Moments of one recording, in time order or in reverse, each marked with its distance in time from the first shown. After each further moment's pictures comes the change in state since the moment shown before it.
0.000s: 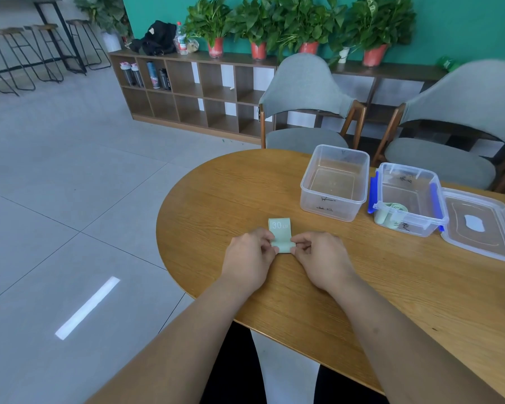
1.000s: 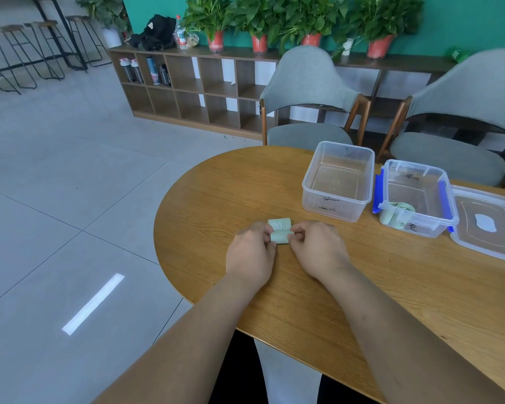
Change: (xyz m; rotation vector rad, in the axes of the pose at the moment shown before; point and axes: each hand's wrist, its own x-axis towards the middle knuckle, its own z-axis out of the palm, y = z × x) left_hand 0.015 0.001 0.014 0.050 0.067 -0.006; right_hand 0.026 -0.013 0.003 -0.145 0.024 0.005
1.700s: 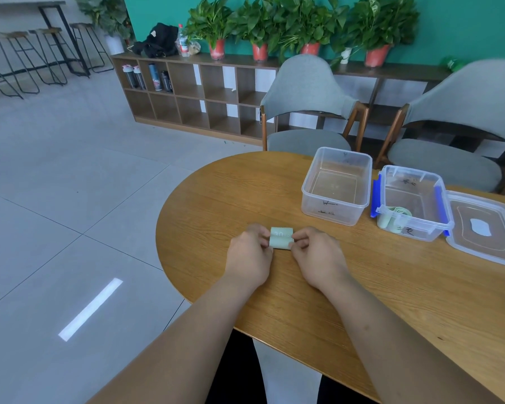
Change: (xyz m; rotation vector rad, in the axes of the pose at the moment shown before) left_hand 0.000 0.001 -0.009 -0.140 -0.051 -0.121; right_hand -0.014 0.005 0.007 0.175 0.026 0.053
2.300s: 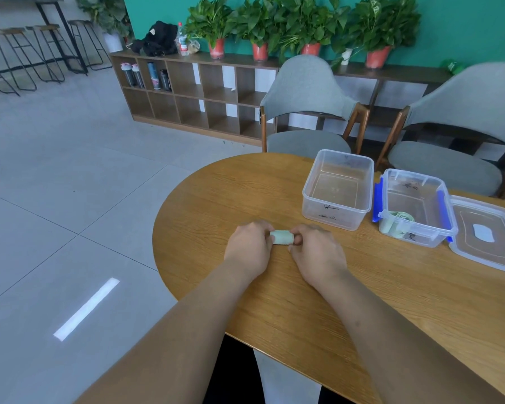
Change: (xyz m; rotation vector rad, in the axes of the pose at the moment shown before) left_hand 0.037 0.001 0.000 0.233 -0.054 0.153; right_hand 0.019 -0.003 0.002 -0.234 0.009 -0.107
